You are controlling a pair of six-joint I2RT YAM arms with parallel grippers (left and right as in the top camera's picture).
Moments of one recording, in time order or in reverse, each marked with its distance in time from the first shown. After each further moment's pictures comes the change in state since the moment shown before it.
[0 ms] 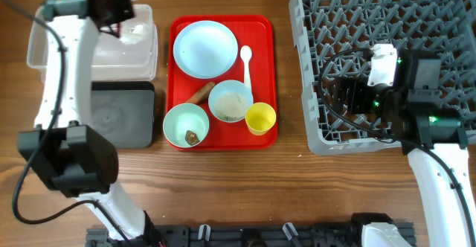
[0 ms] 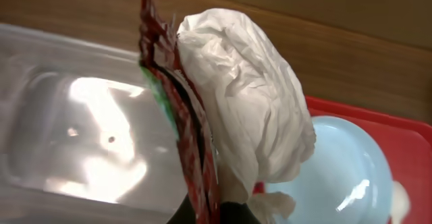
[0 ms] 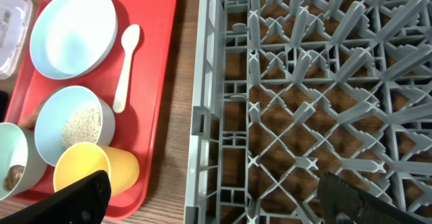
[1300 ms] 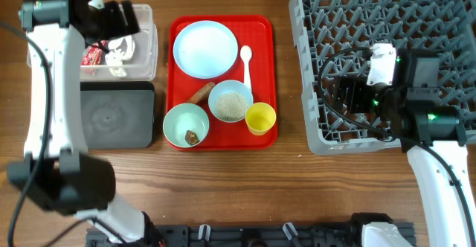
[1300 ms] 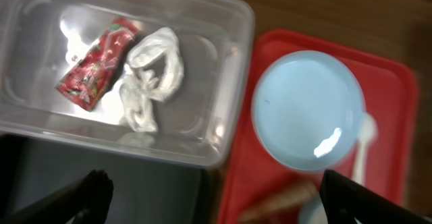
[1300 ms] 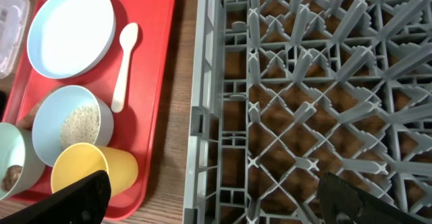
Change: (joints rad) left arm -0.003 -0.130 0.000 -0.283 0.069 -0.014; right arm 0.000 0.013 0.000 0.004 0.000 0.000
